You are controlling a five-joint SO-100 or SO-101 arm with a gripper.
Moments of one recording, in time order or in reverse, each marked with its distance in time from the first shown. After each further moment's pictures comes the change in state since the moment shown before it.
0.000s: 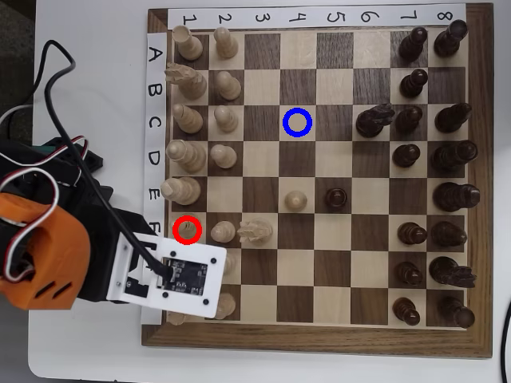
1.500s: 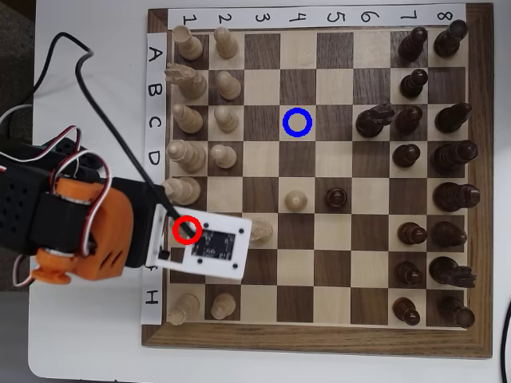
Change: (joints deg) arm -10.9 -5.2 9.9 -0.1 12.1
